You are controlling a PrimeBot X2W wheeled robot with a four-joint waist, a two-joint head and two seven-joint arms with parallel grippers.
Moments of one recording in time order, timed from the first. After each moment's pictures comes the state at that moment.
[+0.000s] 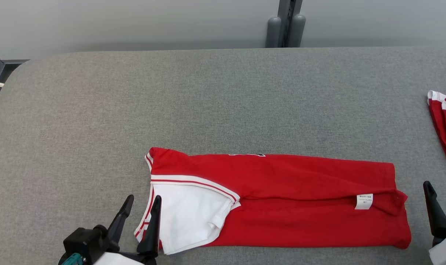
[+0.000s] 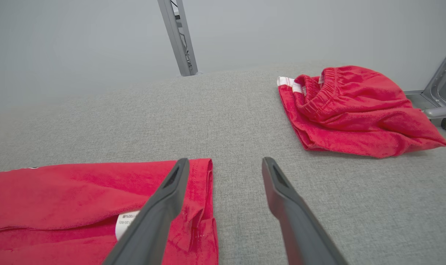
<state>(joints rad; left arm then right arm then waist) 0.05 0.36 -0.49 -0.08 -0.70 0.25 -0.20 0.08 -0.23 -0.18 0.05 0.41 0.13 0.08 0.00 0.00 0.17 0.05</state>
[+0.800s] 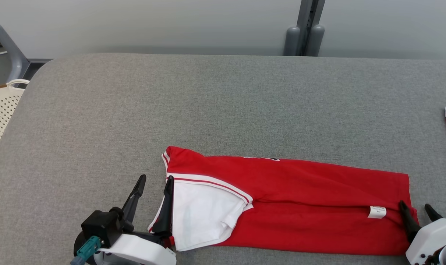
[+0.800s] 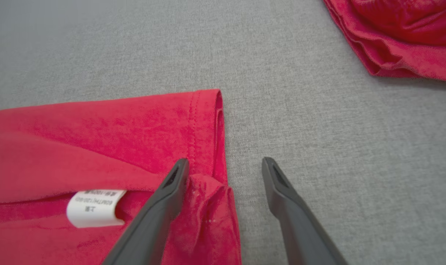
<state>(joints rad) -0.07 0.26 -0.50 0.05 -0.63 0.22 -0.26 -0.11 -0.21 -0.11 0.45 0.36 0.13 0.13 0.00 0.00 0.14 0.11</state>
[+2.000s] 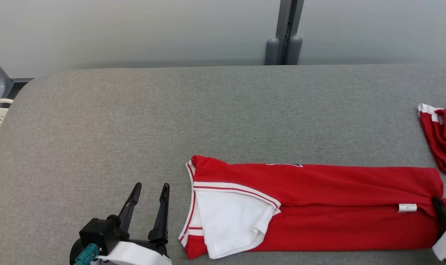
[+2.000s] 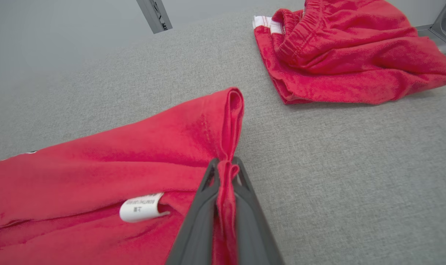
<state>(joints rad) -0.04 0.25 -0.47 0.07 -0.60 0.21 -0.26 -0.10 -0.32 -0.09 0.44 0.54 0.13 0.14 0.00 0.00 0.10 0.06</state>
